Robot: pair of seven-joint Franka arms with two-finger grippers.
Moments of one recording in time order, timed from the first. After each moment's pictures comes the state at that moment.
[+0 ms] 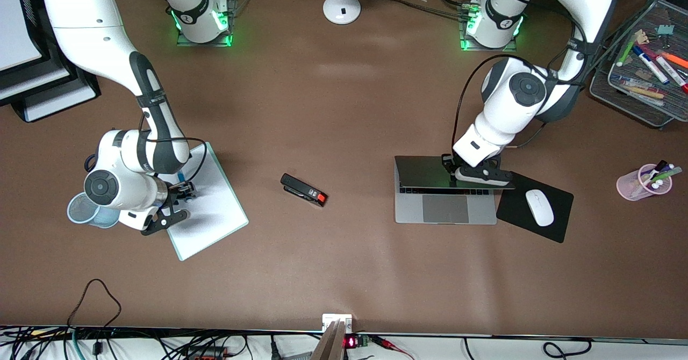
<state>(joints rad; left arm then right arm) -0.03 0.31 -0.31 -2.11 0.04 2.63 -0.29 0.17 0.71 -0.11 -1.62 0.08 2.17 -0.40</state>
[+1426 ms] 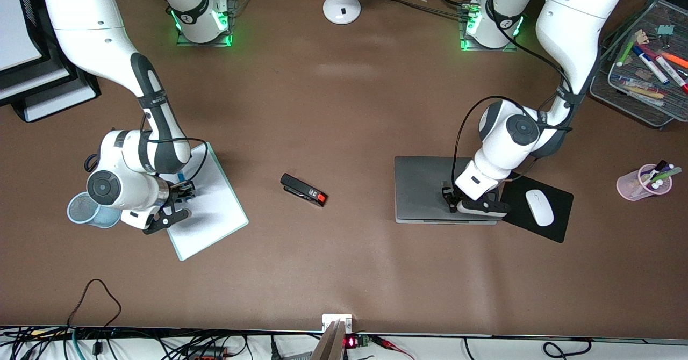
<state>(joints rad) -0.03 0.58 -0.25 -1.94 0.11 2.81 -0.29 0.17 0.72 -0.11 -1.63 0.08 2.17 -0.40</state>
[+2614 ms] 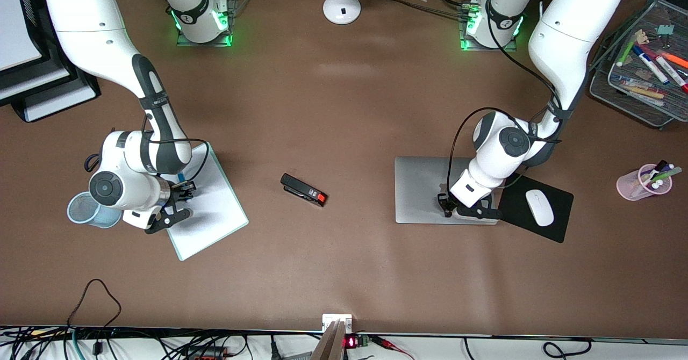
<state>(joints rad) -0.04 0.68 -0.25 -1.90 0.11 2.87 -0.29 0.17 0.72 -0.11 -1.63 0.08 2.17 -0.41</state>
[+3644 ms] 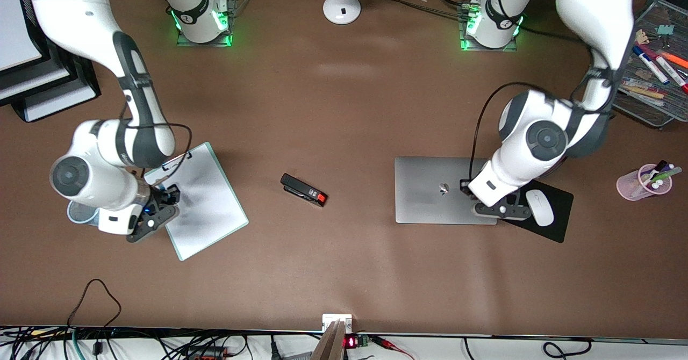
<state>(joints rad) -0.04 0.44 -0.25 -1.72 0.12 2.14 -0.26 0.17 0.59 -0.11 -1.57 0.08 2.16 -0.69</state>
